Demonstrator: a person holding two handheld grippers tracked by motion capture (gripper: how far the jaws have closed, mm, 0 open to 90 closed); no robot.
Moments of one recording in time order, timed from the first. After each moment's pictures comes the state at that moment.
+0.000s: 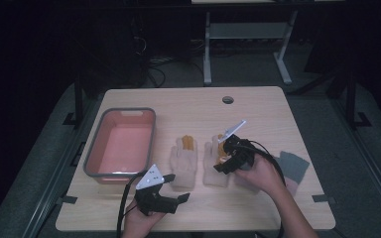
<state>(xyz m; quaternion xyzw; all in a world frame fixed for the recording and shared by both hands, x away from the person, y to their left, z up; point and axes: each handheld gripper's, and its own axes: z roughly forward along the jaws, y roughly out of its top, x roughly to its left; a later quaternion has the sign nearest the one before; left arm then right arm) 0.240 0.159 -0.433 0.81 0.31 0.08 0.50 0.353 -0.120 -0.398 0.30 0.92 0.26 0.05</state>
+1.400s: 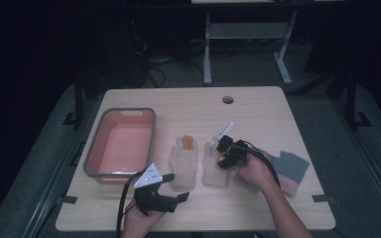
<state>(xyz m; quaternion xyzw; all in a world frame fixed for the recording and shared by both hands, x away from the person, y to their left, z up) 0.241 0.162 -0.432 0.80 0.32 0.07 0.51 0.375 -0.108 -0.431 0.31 0.93 0.18 0.06</state>
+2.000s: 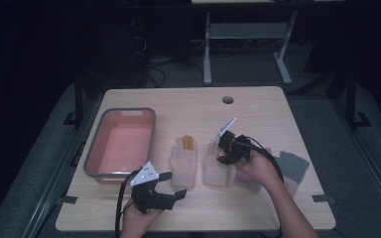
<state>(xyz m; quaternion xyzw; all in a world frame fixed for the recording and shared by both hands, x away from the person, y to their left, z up) 0.244 0.168 -0.430 0.79 0.33 0.07 0.51 0.366 -0.110 -0.397 0.28 0.94 0.20 0.09</state>
